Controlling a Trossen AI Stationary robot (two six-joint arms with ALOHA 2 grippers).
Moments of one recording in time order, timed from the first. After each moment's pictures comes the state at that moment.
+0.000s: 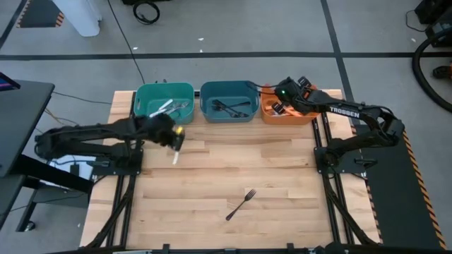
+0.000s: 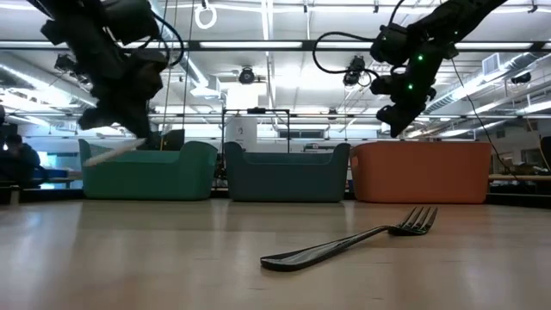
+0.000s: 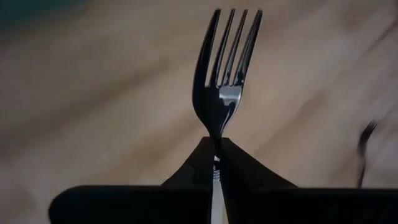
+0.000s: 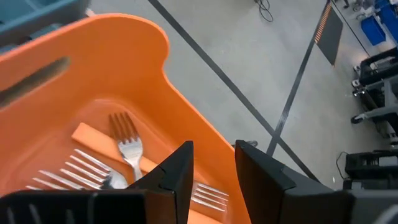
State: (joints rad) left arm 0.28 0.95 0.59 -0.57 0.04 -0.82; right arm -0.65 1.27 0.87 -0.48 0.62 -0.11
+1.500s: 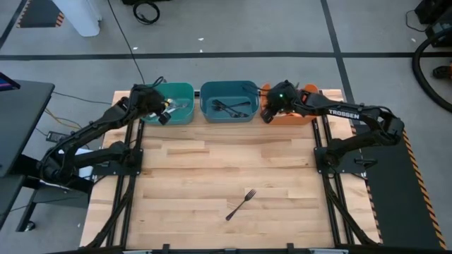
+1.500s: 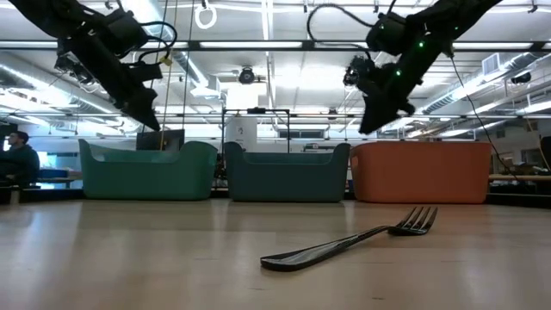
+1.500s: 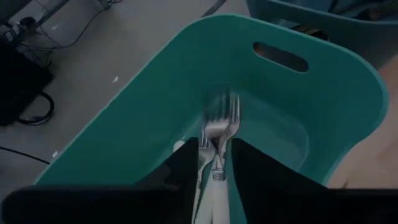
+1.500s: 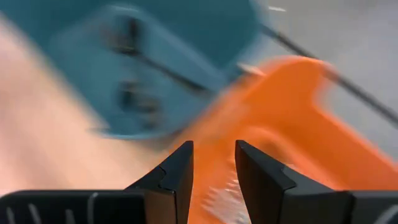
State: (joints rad) left arm 0.87 0.91 0.59 -0.34 -0.13 0.30; right arm -0.56 1.27 0.87 -0.38 0.17 0.14
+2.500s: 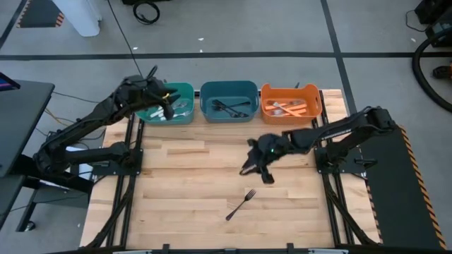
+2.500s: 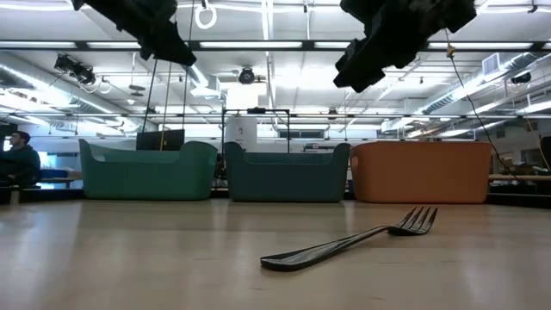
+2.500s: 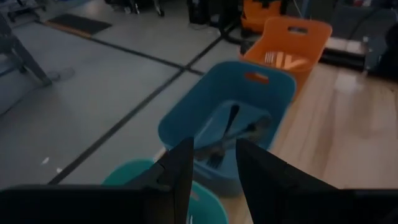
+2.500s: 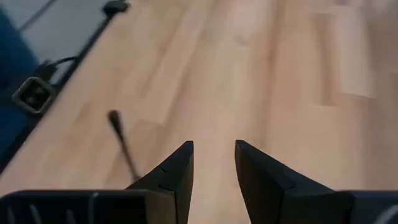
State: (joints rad) left arm 0.66 0.90 0.90 -0.37 0.01 0.12; right arm 0.10 1.39 0.87 -0.15 -0.20 -0.04
